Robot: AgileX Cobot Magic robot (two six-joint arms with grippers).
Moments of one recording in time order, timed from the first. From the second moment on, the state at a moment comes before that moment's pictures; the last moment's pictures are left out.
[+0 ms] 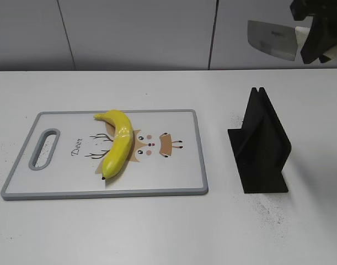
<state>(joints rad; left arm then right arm) 0.03 0.00 -0.48 -0.07 1.09 0.07 0.34 1.50 -1.43 0.06 1.14 0.22</state>
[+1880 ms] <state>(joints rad) -0.16 1.67 -1.31 -0.62 1.00 1.60 0.46 1.99 -1.79 0.51 1.10 -1.35</state>
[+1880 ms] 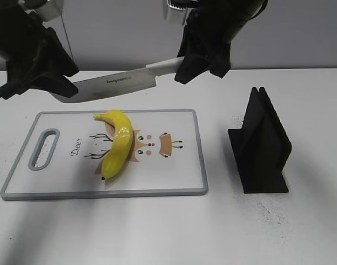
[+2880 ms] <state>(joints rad) -0.16 1.84 -1.34 -0.56 0.92 1.60 0.46 2.13 -1.79 0.54 1.05 -1.32</state>
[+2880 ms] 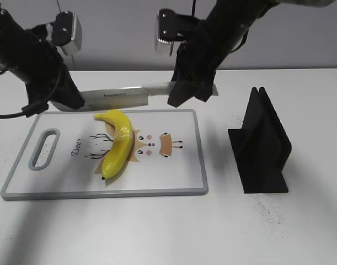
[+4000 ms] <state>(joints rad) -0.18 1.74 -1.34 -0.59 0.96 1.55 0.47 2.09 -1.86 0.36 1.19 -1.09</state>
